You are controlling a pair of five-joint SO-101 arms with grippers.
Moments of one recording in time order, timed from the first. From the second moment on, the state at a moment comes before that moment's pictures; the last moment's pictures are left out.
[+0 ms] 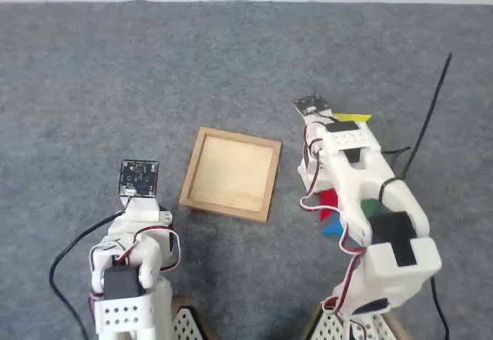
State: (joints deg) left arm -11.9 -103.0 97.2 72.0 -1.7; right arm -12.7 9.1 29.1 61.0 9.5
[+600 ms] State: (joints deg) left arm -11.9 -103.0 97.2 72.0 -1.7; right arm -11.1 6.2 34.5 59.2 0.3
